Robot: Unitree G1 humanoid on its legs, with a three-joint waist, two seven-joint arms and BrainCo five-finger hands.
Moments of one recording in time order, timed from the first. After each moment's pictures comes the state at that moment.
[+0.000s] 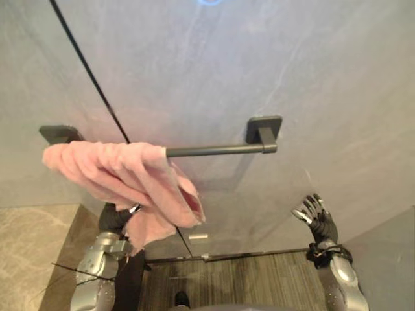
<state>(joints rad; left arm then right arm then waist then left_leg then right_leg) 0.23 0.33 0.12 0.07 -0.55 -0.25 -0.21 0.25 -0.26 -0.01 0.03 0.52 -0.14 0.01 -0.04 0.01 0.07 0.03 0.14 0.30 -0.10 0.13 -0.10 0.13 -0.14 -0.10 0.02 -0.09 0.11</state>
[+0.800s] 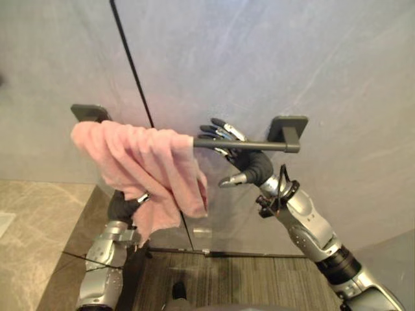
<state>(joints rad) 0.15 0.33 0.07 0.07 -0.55 -0.26 -0.17 -0.35 -0.40 0.48 -0.18 0.63 -0.19 0.25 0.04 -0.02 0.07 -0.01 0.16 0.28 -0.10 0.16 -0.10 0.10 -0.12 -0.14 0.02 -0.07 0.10</state>
